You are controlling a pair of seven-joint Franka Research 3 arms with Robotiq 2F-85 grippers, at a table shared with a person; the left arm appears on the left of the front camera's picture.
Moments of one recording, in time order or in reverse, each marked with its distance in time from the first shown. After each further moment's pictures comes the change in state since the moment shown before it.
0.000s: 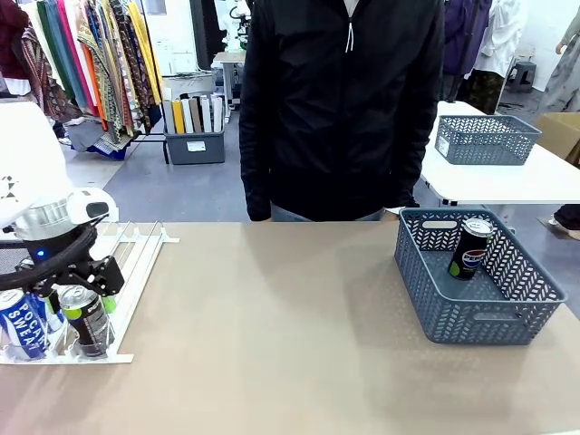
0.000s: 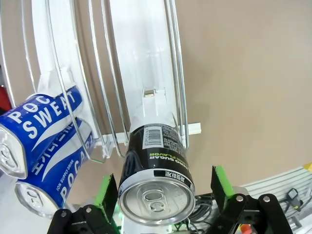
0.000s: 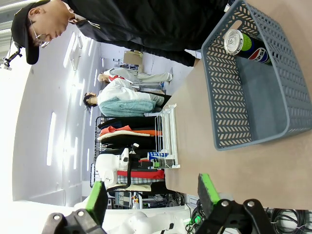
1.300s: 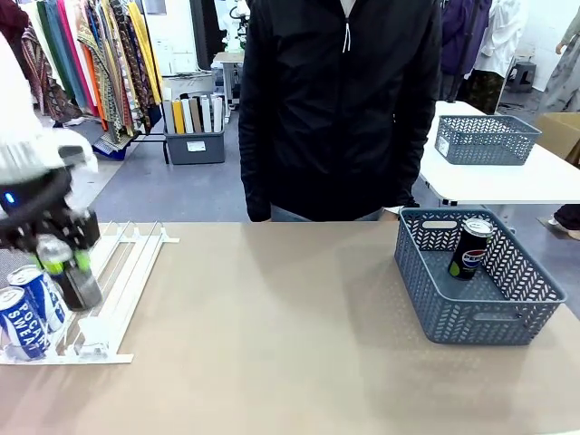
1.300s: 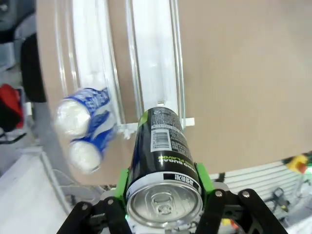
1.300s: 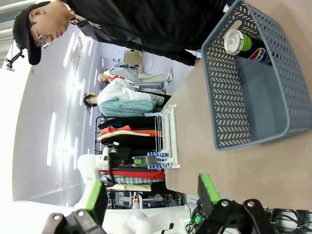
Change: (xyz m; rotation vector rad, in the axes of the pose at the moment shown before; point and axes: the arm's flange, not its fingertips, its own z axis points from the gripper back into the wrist) left arm -0.002 0.017 0.124 -0.012 -0.088 0.048; right arm 0.000 0.000 0.000 0.000 0.000 0.000
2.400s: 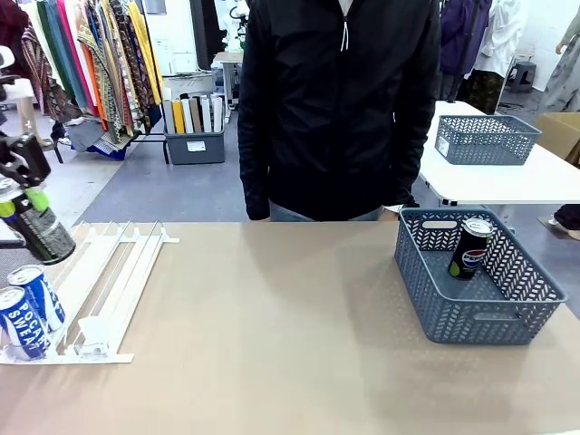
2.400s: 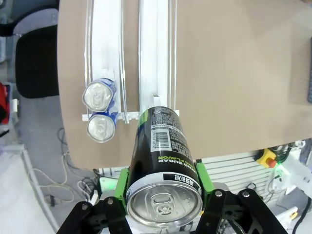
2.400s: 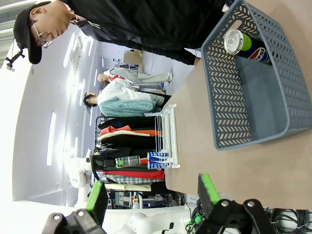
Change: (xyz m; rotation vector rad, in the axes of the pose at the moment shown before) left arm -0.012 0.032 0.075 -0.116 -0.037 0.064; right arm 0.000 0.000 0.000 0.000 0.000 0.000
